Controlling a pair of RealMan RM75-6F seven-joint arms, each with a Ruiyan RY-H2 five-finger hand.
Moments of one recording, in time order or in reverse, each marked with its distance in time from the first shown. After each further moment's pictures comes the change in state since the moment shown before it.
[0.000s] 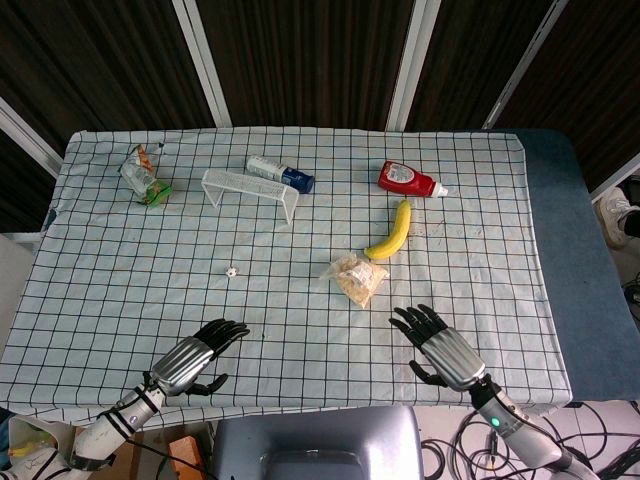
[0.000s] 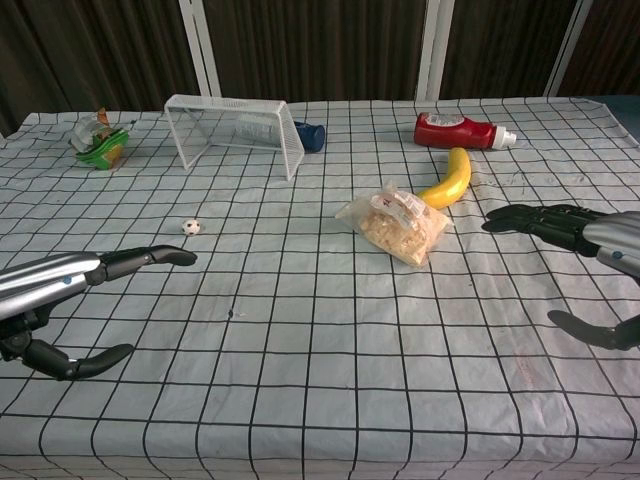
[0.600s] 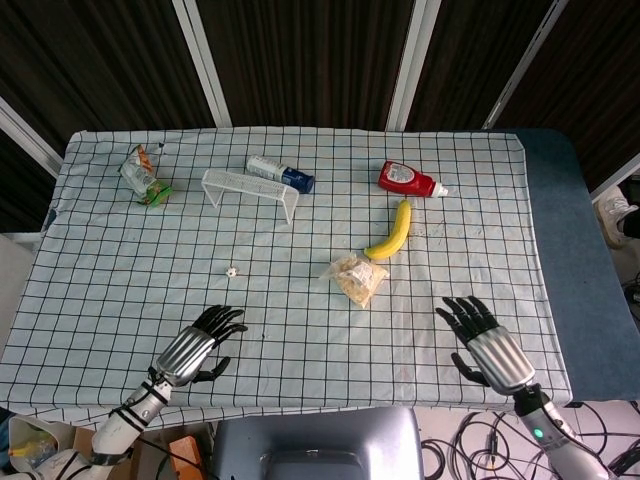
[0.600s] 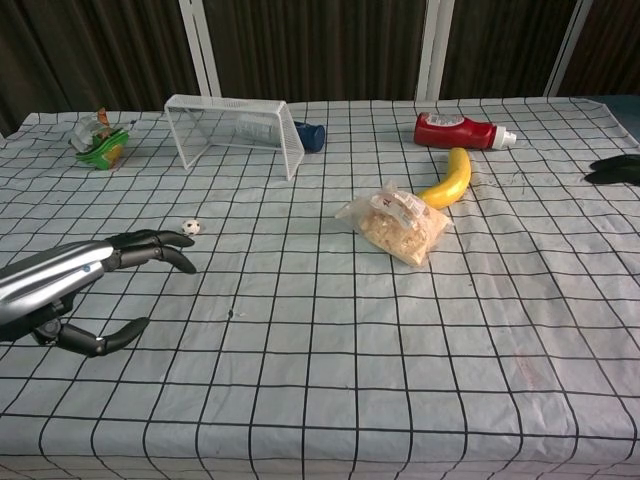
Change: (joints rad) left arm 0.031 -0.150 -0.050 0.123 -0.096 0.071 0.152; right arm -0.108 0.119 -0.021 0.006 0.029 0.198 -0.026
